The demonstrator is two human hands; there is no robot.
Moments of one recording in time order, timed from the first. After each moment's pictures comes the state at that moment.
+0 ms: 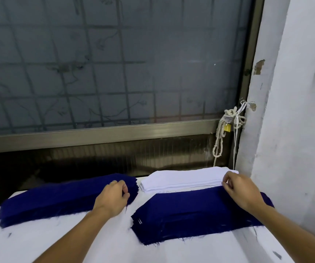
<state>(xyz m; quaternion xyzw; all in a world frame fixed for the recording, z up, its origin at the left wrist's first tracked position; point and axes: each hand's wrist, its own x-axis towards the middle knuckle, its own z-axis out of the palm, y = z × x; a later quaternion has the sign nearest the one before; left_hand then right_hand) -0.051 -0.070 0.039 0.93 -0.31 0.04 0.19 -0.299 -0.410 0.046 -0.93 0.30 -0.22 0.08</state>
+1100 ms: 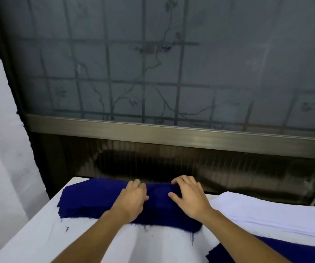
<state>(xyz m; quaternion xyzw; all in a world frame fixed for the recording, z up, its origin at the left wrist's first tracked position) 0.097 0.030 0.008 0.94 -0.31 0.05 0.14 0.020 -0.187 0.011 -0.97 0.02 -0.15 0.17</state>
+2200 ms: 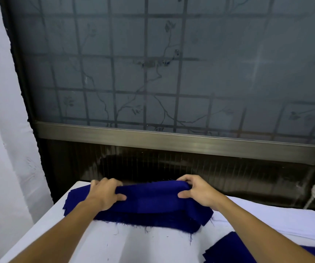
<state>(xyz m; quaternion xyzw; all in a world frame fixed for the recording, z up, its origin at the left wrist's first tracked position) 0.127 0.109 0.047 0.97 -0.23 0.00 0.12 -0.002 -0.206 0.079 -0.87 0.05 0.03 0.49</state>
